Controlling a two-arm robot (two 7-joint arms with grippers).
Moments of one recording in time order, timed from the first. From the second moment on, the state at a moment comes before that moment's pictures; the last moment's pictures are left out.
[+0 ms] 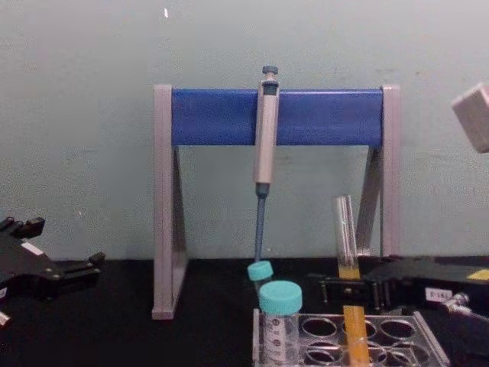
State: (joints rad) left arm -0.20 0.60 0.45 -1.41 -0.25 -0.12 0.03; right arm 0.28 0.41 -0.44 -1.49 0.41 0.27 0.37
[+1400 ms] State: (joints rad) left arm -0.20 0.60 0.45 -1.41 -0.25 -0.12 0.03; right arm 0.28 0.40 -0.44 -1.48 0.40 0.26 0.38
